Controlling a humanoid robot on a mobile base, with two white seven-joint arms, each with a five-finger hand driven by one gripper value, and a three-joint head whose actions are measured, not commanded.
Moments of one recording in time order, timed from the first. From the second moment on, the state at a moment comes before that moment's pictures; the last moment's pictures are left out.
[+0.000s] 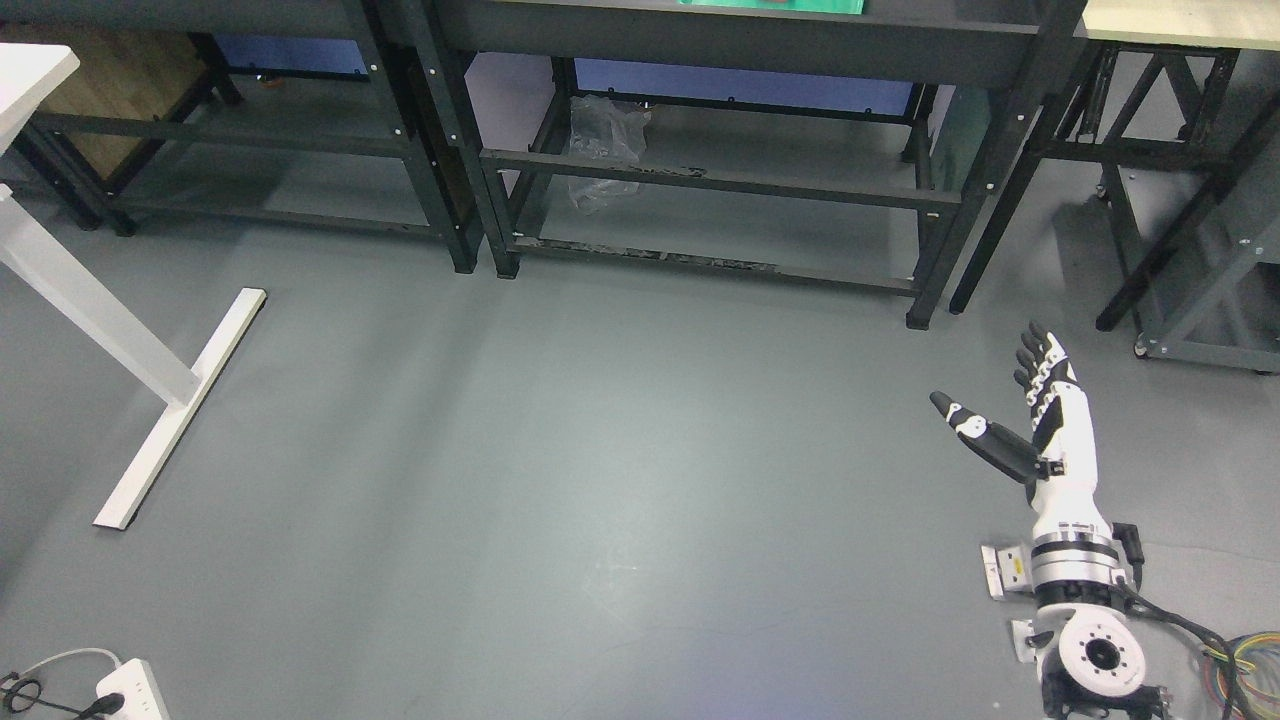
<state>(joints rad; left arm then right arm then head) 0.00 0.00 0.04 0.00 0.00 -0.11 -0.04 0.08 0.00 -0.02 -1.63 0.10 -0.03 -0.07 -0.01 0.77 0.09</state>
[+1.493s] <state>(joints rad) 0.00 0.00 0.04 0.00 0.00 -0.11 -0.04 0.08 -0.04 -0.01 -1.66 0.53 -0.12 -0.12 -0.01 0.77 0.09</state>
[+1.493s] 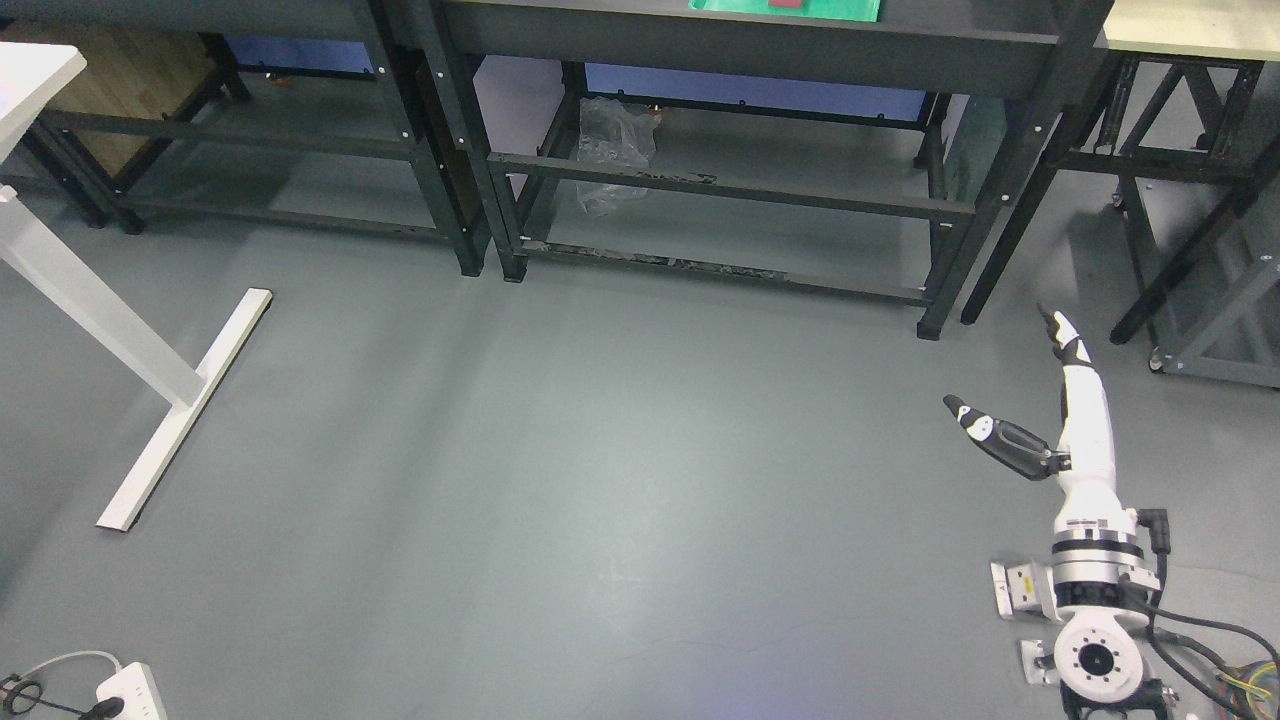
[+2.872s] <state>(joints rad) 0.00 0.00 0.04 0.00 0.00 -0.11 -0.04 0.06 -0.05 0.00 -1.68 1.03 -0.13 -0.21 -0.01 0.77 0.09</state>
